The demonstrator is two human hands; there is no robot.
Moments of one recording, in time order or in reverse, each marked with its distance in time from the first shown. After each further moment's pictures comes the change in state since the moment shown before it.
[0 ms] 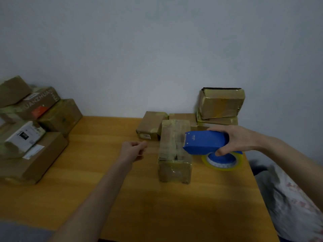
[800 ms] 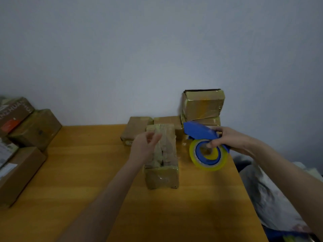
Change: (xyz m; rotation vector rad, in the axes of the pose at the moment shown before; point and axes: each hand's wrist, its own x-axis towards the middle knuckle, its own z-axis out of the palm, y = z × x) left_hand 0.005 0.029 0.074 0.579 -0.056 0.467; right_hand -0.006 0.042 0.000 0.618 0.161 0.390
